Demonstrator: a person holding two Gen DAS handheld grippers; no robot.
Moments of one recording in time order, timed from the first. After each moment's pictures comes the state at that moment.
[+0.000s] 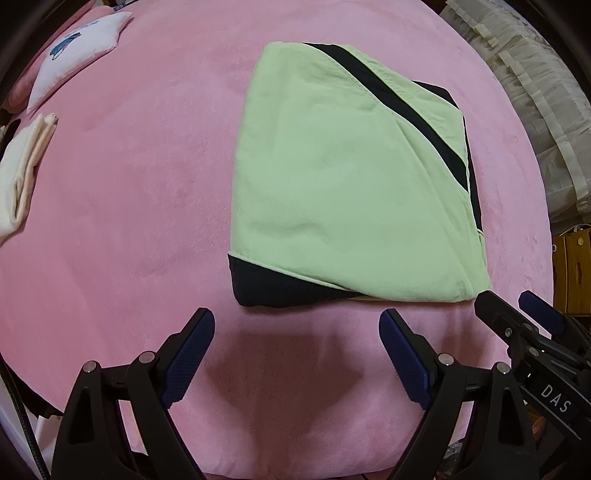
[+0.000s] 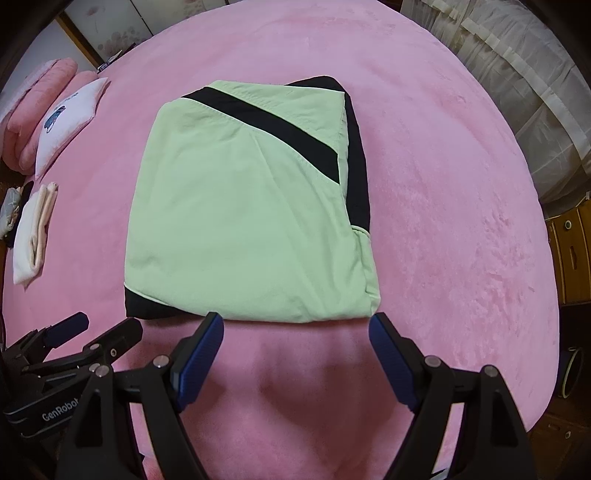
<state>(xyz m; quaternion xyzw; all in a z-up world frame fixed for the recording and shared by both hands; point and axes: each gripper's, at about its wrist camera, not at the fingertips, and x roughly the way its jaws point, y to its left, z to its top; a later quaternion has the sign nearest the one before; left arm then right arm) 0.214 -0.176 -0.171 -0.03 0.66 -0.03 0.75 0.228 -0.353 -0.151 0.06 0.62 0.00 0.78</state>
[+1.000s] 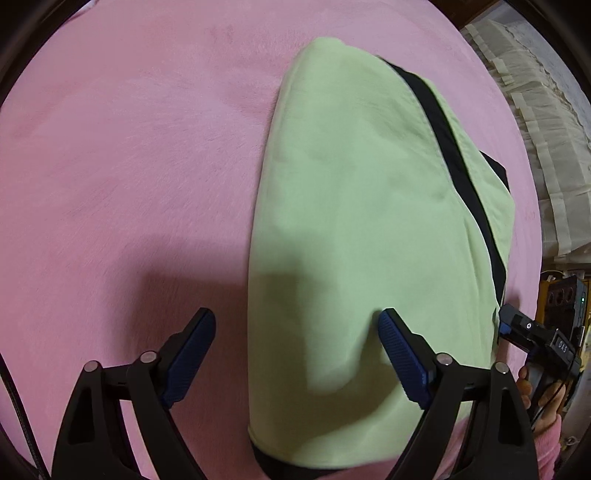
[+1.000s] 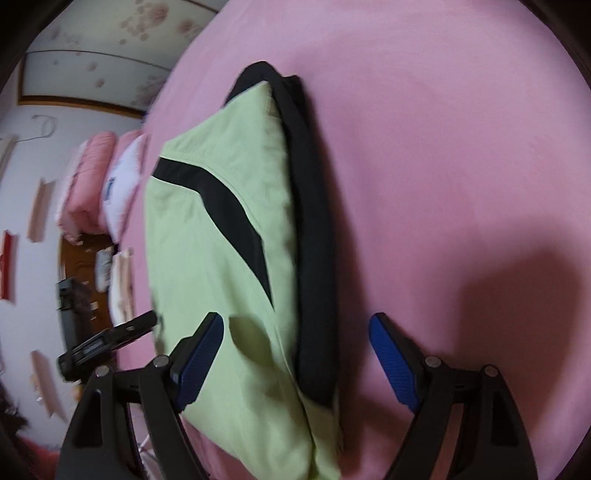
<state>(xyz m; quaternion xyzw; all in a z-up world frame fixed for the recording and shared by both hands) 0.356 -0.107 -0.256 -0.13 0.67 -0.08 0.72 0.344 -0.468 -0.267 0.32 0.61 0.18 0.71</state>
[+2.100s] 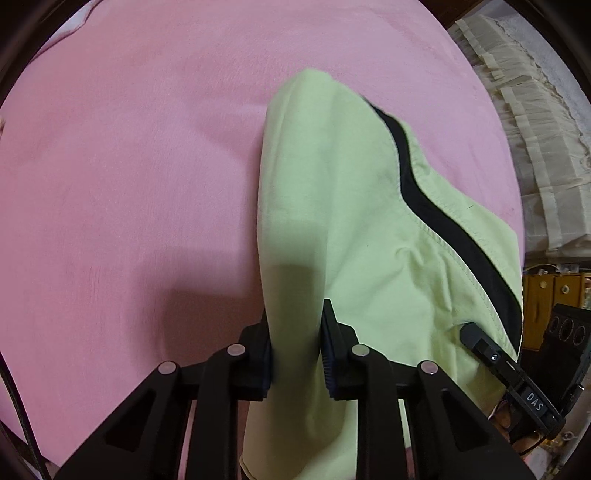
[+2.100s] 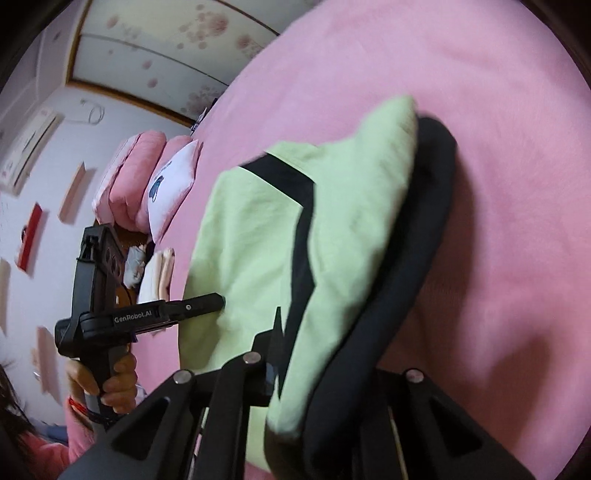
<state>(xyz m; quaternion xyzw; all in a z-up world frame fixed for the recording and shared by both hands) 0.363 -0.140 -0.198 -0.13 0.67 -0.08 0.72 0.310 -0.396 -0.198 0.30 0.53 0.22 0.76</state>
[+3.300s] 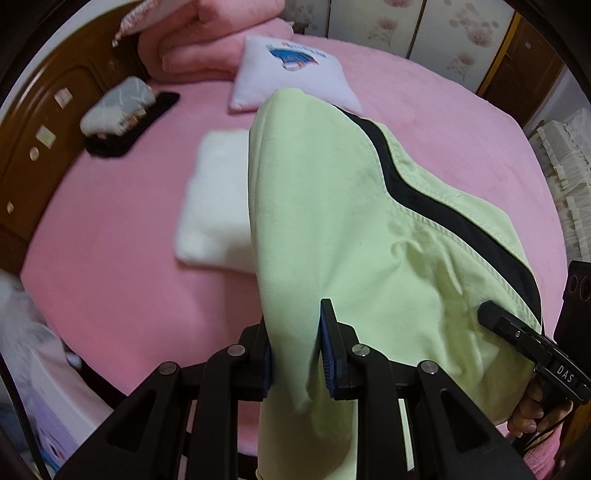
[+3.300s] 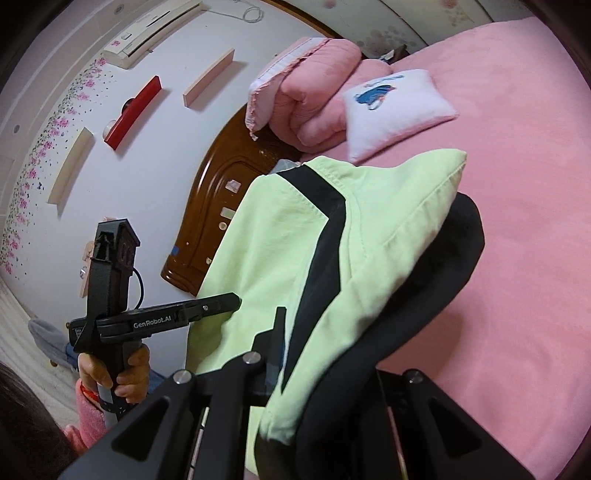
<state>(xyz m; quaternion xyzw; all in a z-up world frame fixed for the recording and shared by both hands) 0.246 0.395 0.059 -0.09 0.56 0.11 0.81 0.271 0.137 -0.031 0.24 0.47 0.47 0.71</state>
